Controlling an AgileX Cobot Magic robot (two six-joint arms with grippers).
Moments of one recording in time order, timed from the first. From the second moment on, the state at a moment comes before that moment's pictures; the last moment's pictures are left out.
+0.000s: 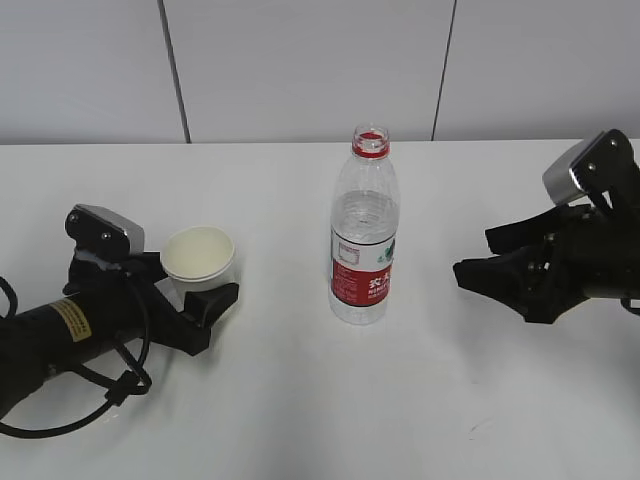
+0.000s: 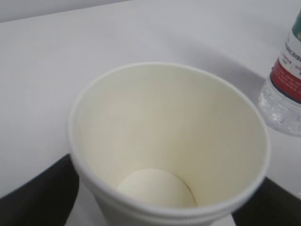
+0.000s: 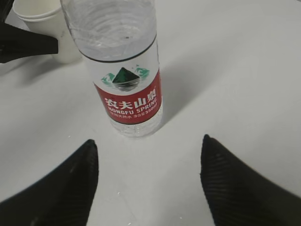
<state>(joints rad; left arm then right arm) -0.28 2.07 -0.54 0.42 -1.14 -0.15 -0.02 1.56 -0.60 1.76 0.72 -2.32</state>
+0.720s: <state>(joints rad) -0.28 2.07 -0.55 0.43 -1.14 -0.15 -0.02 1.56 -0.60 1.76 0.72 -2.32</state>
